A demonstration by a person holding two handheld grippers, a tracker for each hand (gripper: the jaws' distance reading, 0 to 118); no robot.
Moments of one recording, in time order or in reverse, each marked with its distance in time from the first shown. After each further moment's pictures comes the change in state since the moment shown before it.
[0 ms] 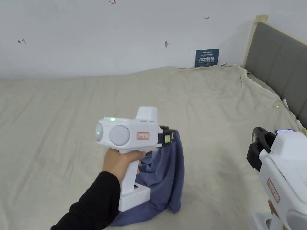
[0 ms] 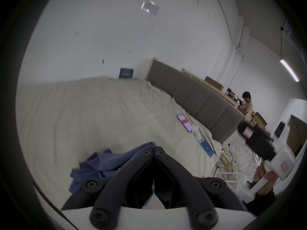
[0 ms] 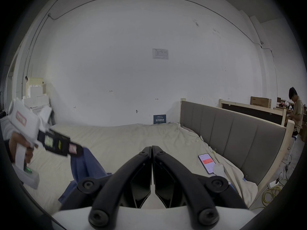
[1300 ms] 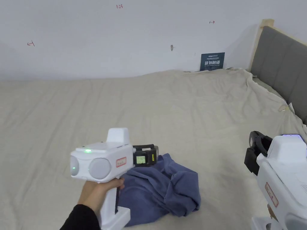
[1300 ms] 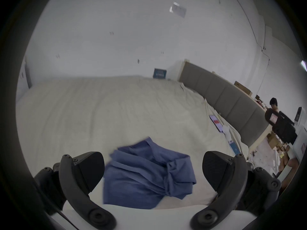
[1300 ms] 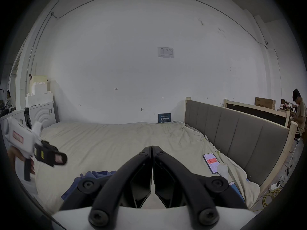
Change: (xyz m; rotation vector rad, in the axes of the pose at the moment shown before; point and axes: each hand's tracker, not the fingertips) left arm -0.028 -0.050 0.078 0.195 0.347 0.027; right arm -0.015 0.005 0.004 -0.006 0.046 0.018
